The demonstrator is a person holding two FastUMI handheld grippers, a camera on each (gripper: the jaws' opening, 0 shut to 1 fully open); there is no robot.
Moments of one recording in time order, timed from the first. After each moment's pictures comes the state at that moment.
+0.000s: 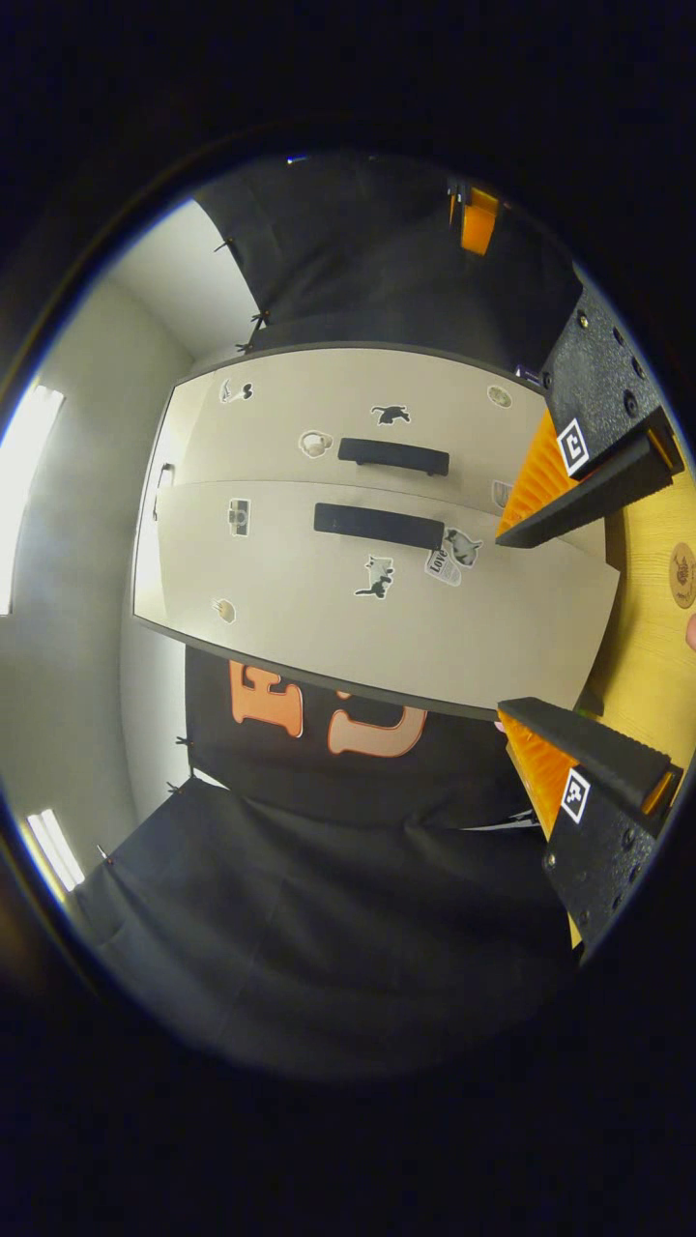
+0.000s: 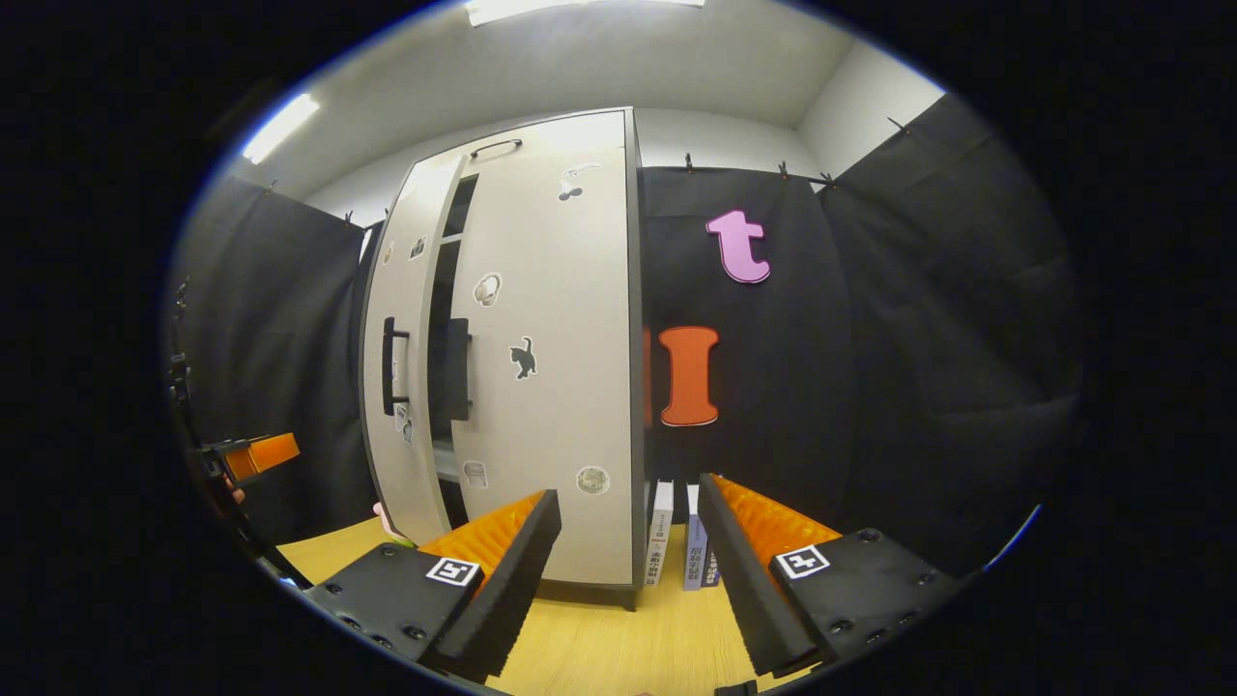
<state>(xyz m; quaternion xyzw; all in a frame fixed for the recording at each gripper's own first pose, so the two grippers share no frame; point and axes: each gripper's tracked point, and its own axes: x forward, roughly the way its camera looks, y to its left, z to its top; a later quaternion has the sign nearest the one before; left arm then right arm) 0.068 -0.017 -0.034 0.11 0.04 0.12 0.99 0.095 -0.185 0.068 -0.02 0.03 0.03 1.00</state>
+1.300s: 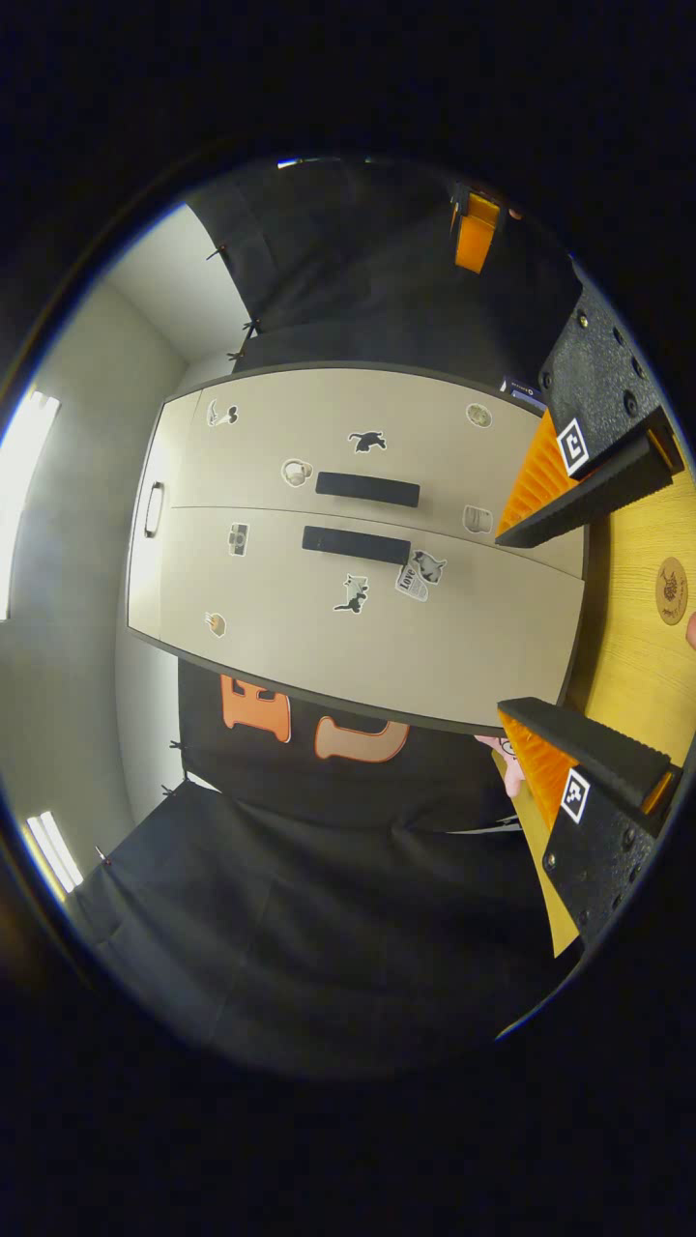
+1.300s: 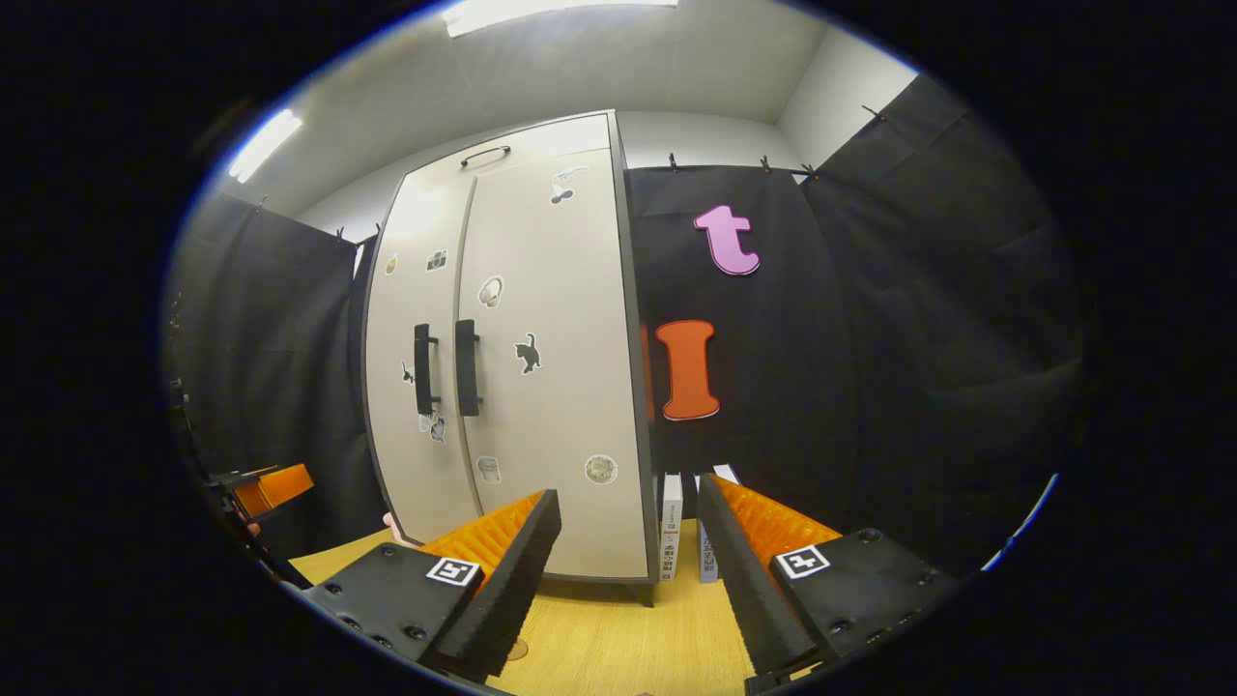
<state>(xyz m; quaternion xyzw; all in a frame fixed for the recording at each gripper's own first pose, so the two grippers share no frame) 0.047 -0.034 -0.060 0.10 0.05 0.11 0.99 0.087 -0.184 0.053 0.01 0.03 0.02 1.00</state>
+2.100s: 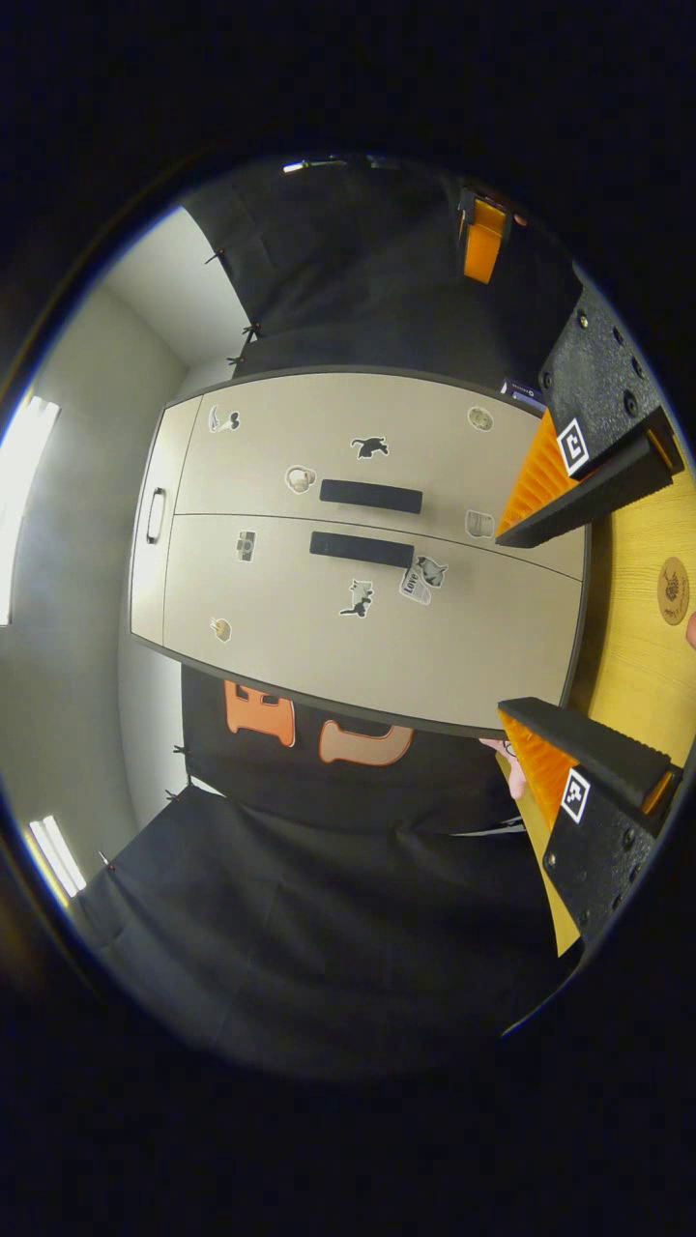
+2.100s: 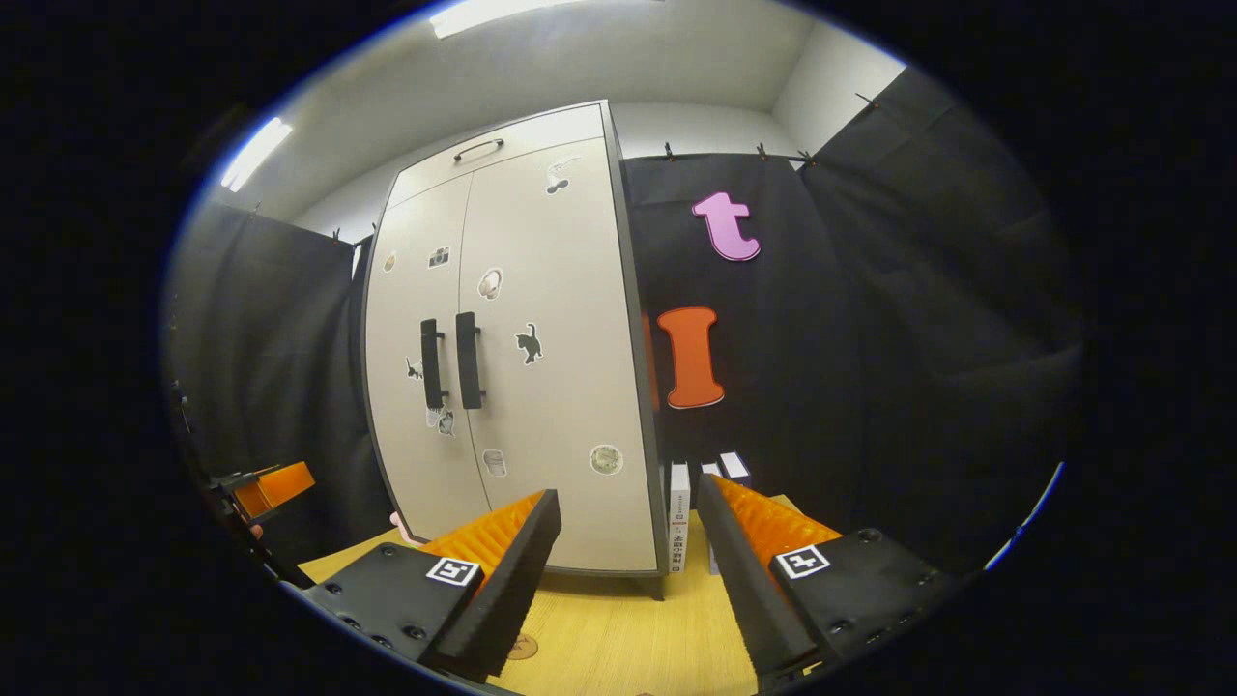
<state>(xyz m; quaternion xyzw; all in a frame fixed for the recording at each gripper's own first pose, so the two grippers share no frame) 0.045 -0.037 -0.057 0.11 0.05 0.10 0.99 0.092 -0.180 0.042 0.03 0.04 0.03 1.00</state>
